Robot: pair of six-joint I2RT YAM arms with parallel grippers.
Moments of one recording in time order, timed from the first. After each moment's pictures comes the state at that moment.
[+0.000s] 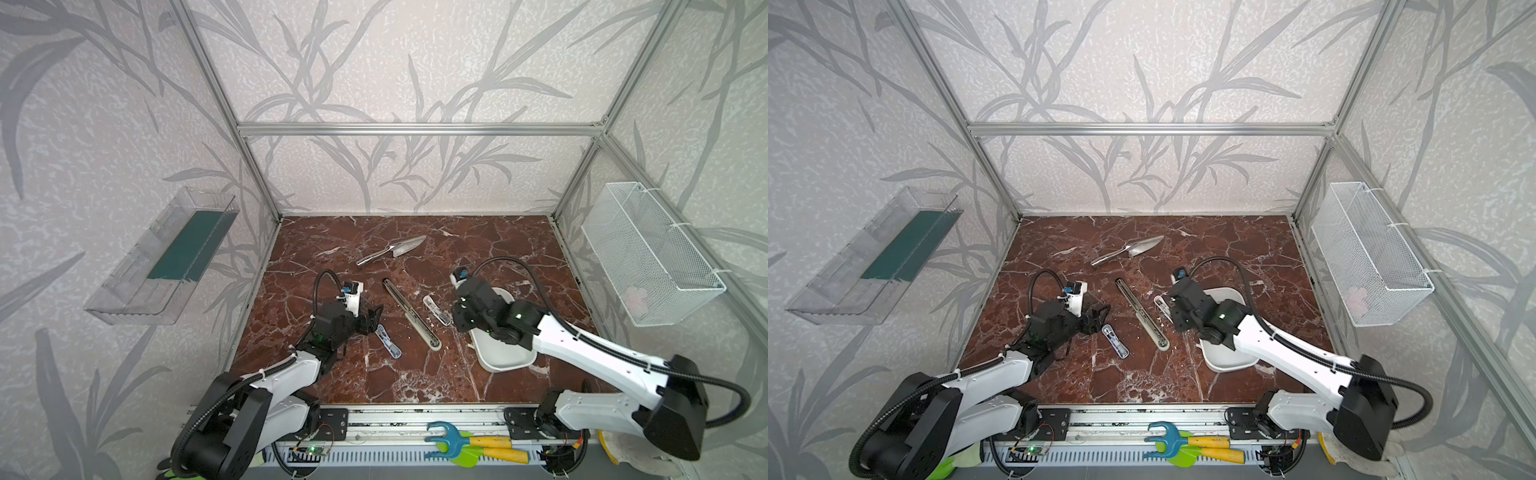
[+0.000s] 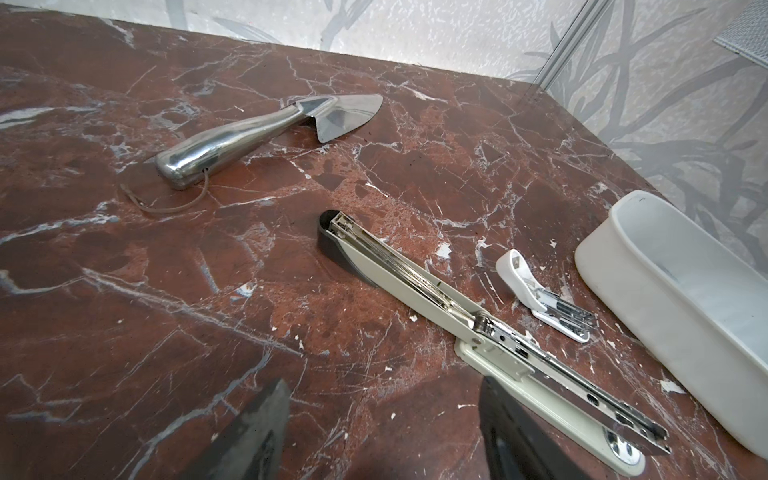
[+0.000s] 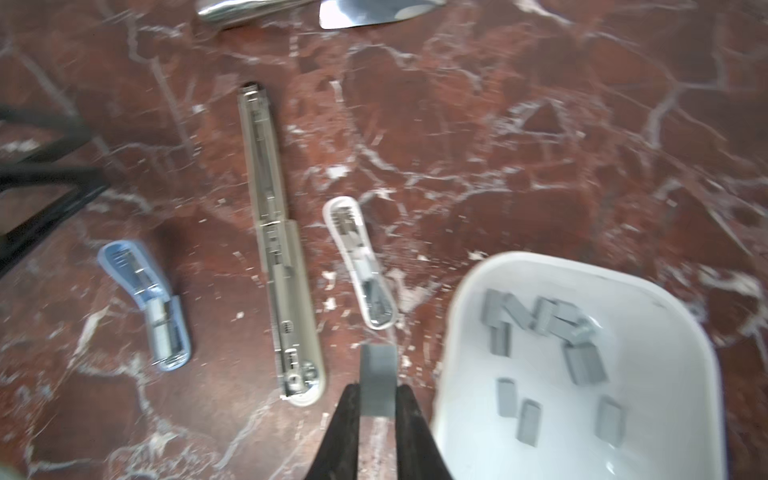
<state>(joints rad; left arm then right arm) -0.37 1.15 0.23 0.51 0.18 -0.25 0.77 1.18 0.89 -0.61 0.28 0.41</state>
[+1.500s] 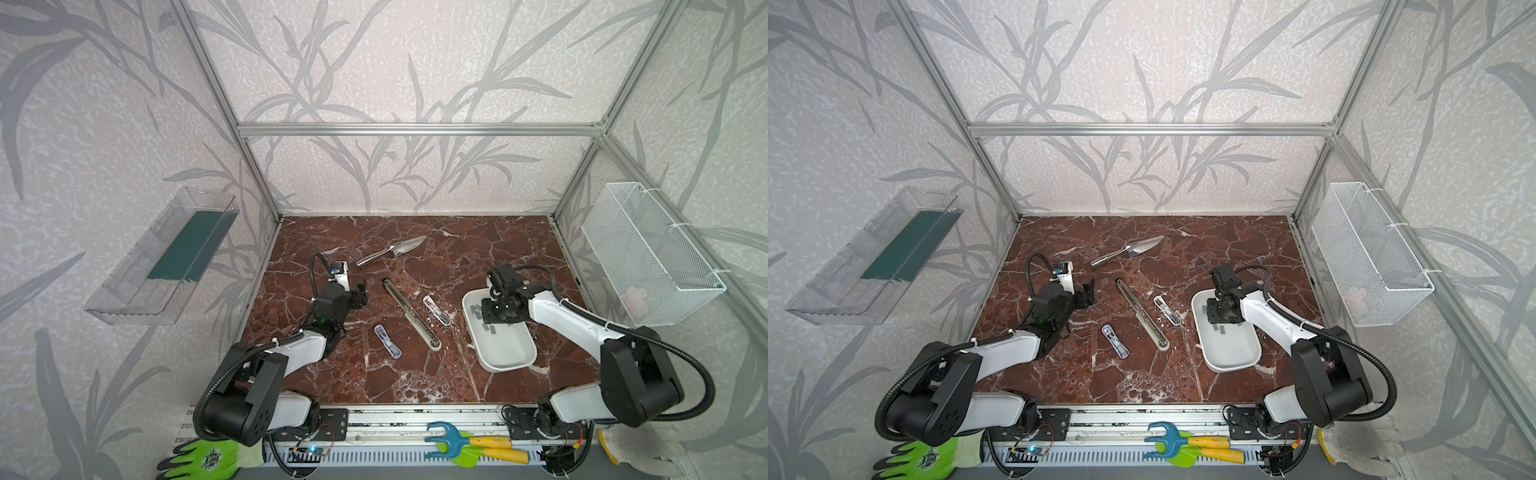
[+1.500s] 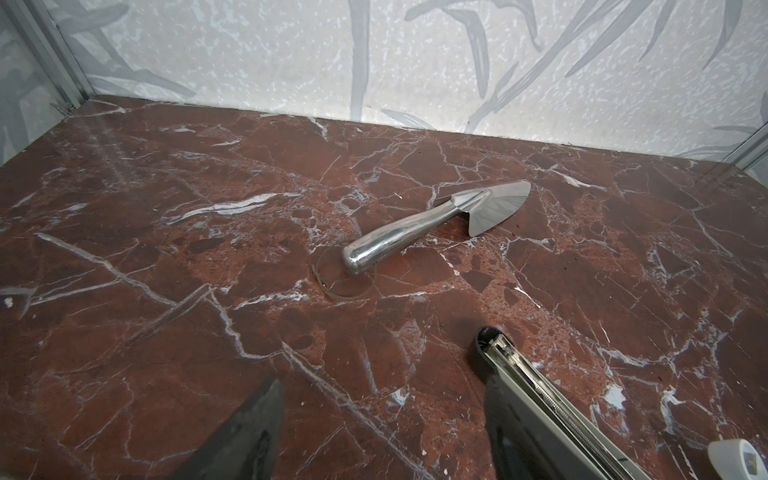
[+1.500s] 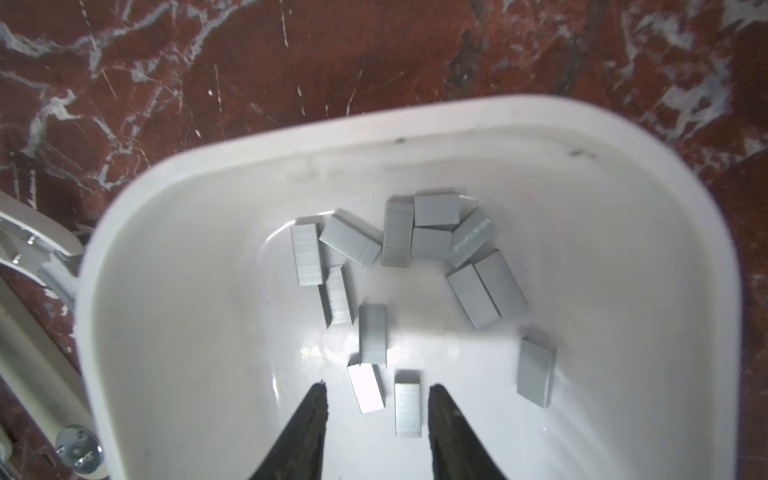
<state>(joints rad) -0.28 1.34 0.37 0.61 -0.14 -0.23 0.36 1.43 0.82 -0.64 0.02 0.37</state>
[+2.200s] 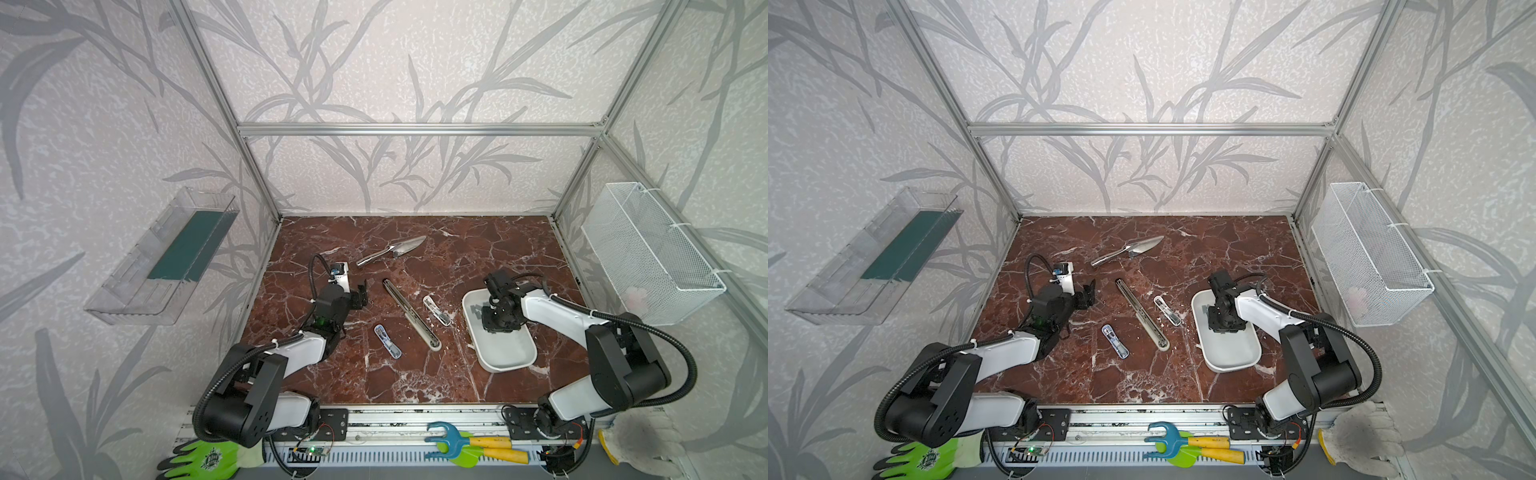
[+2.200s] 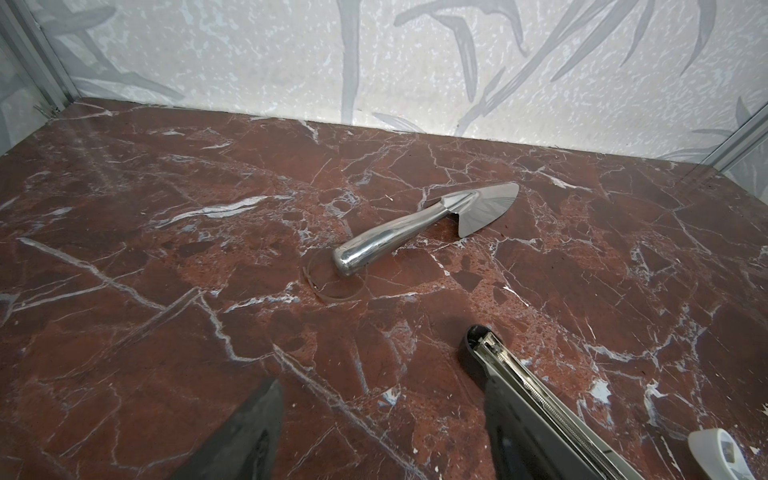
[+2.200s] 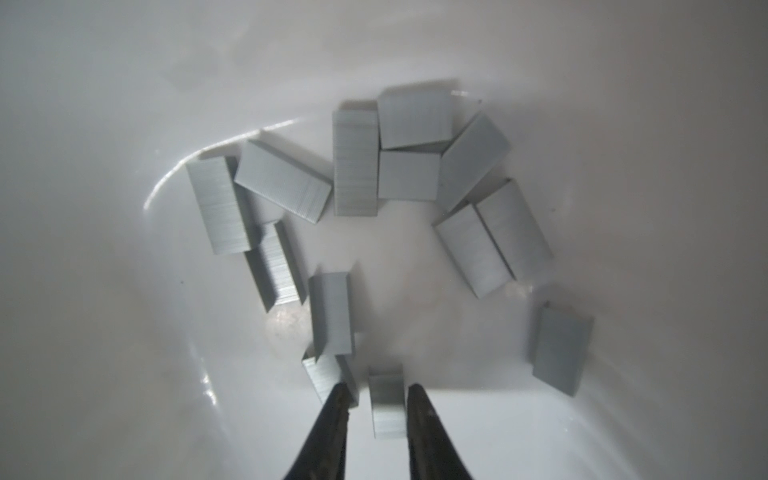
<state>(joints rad) -0.28 1.34 0.36 0.63 -0.12 -0.23 0.36 1.52 0.82 -0.69 0.03 0.40</state>
